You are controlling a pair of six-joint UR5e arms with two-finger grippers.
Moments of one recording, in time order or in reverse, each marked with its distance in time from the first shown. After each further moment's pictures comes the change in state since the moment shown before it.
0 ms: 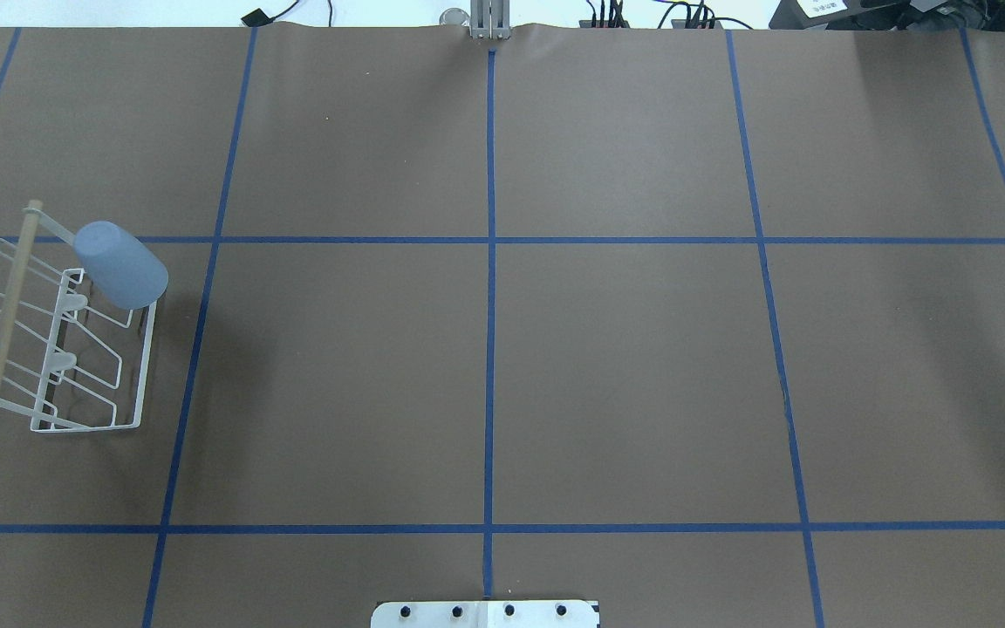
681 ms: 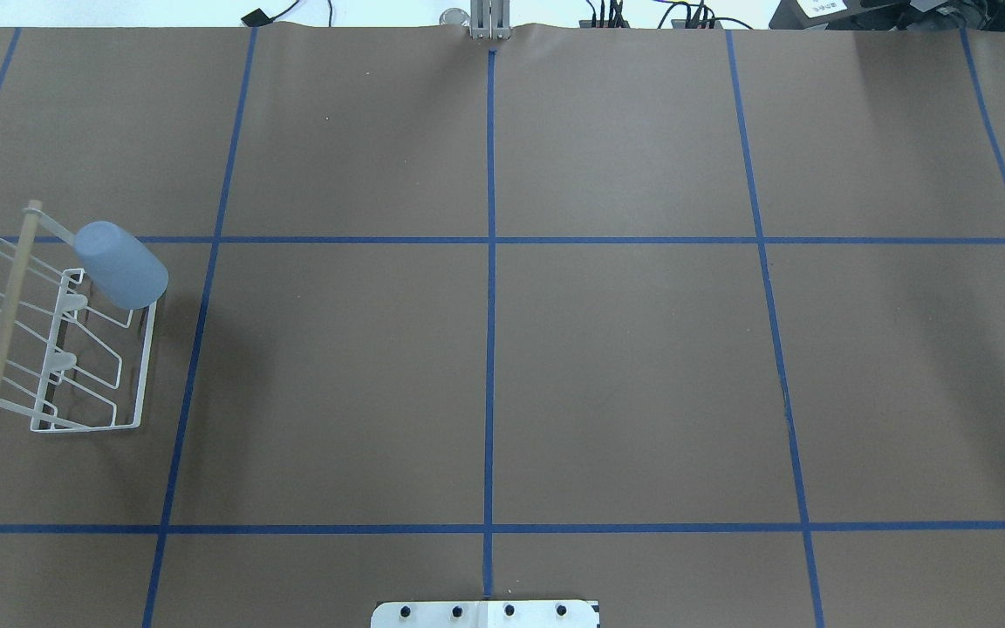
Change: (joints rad) left arm -0.001 0.003 -0.015 0.000 0.000 -0.002; right arm 0.000 0.001 0.000 0.008 -0.001 0.001
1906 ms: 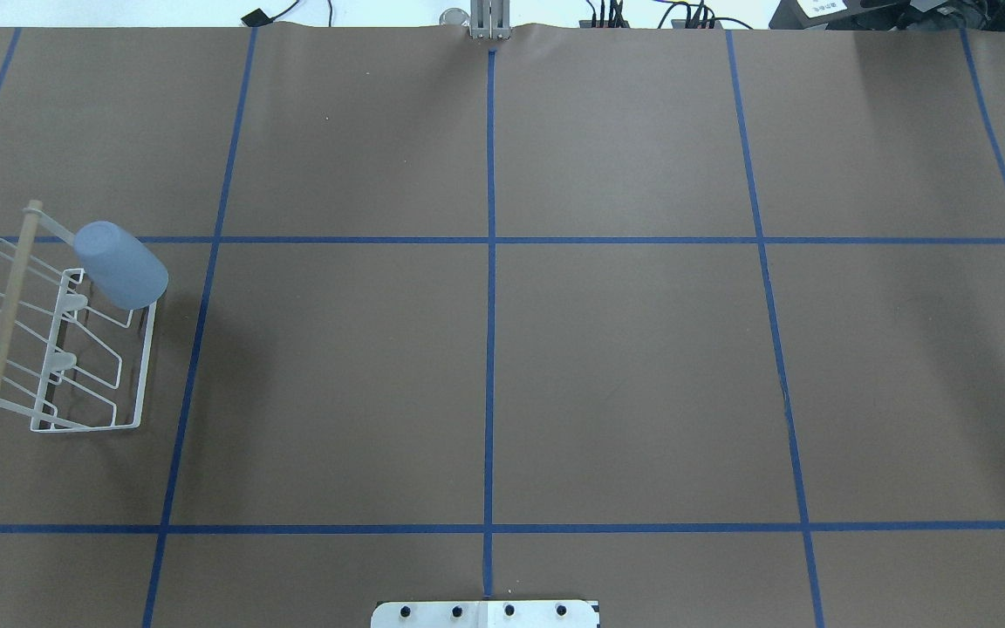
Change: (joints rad) left arm -0.001 0.003 -0.011 0.001 0.006 -0.012; right arm 0.001 0.002 0.004 0.000 -0.001 0.000
